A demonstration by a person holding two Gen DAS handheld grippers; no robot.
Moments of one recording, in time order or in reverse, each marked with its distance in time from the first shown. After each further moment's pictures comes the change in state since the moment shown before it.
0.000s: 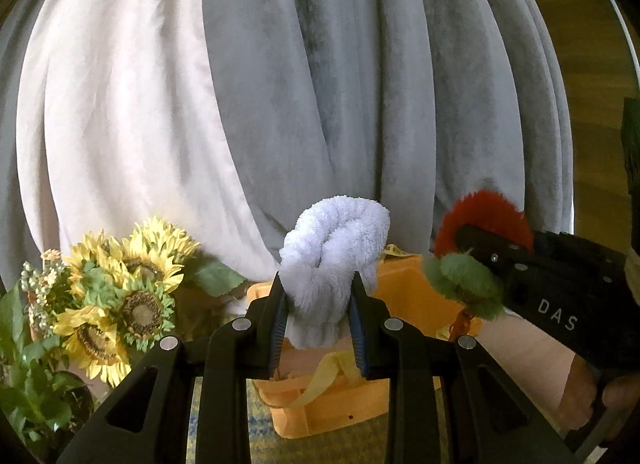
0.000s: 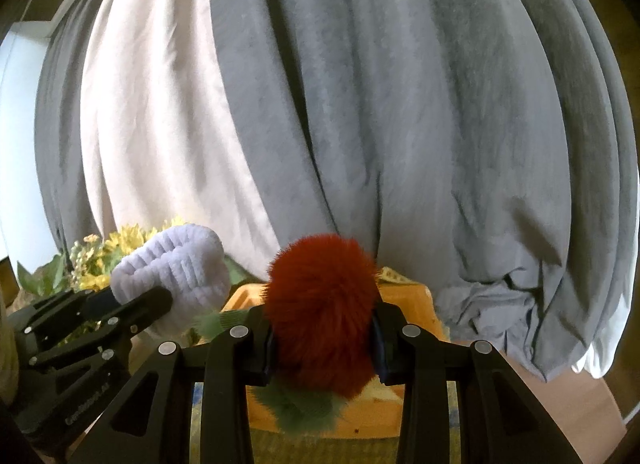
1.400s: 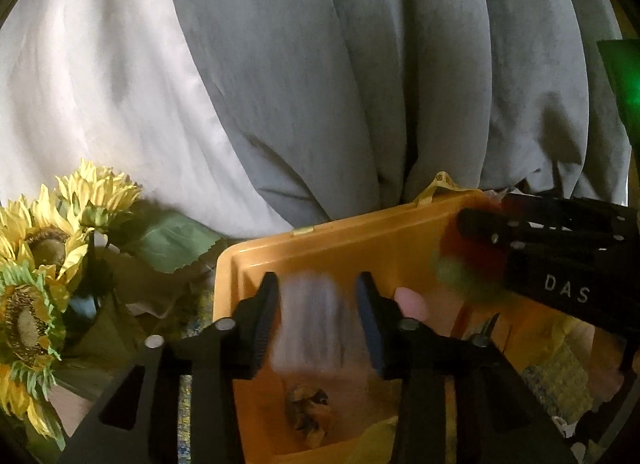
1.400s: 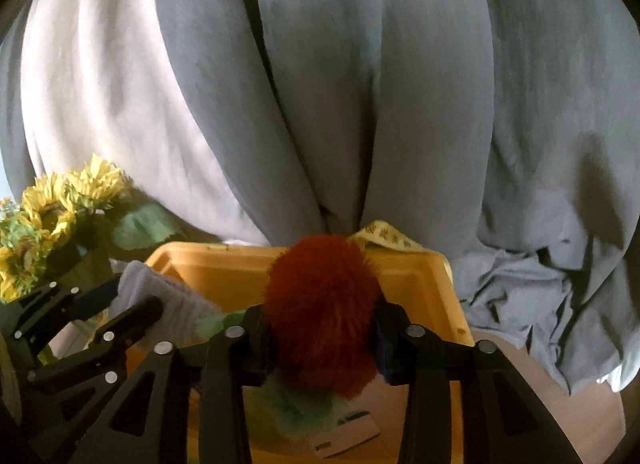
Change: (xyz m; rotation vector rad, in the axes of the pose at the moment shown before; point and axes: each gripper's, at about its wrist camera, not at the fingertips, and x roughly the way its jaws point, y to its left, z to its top) left arm 0.148 0.005 -0.032 0.053 0.213 0.019; right arm 0.151 -0.034 -0.024 -0.004 0.264 -0.035
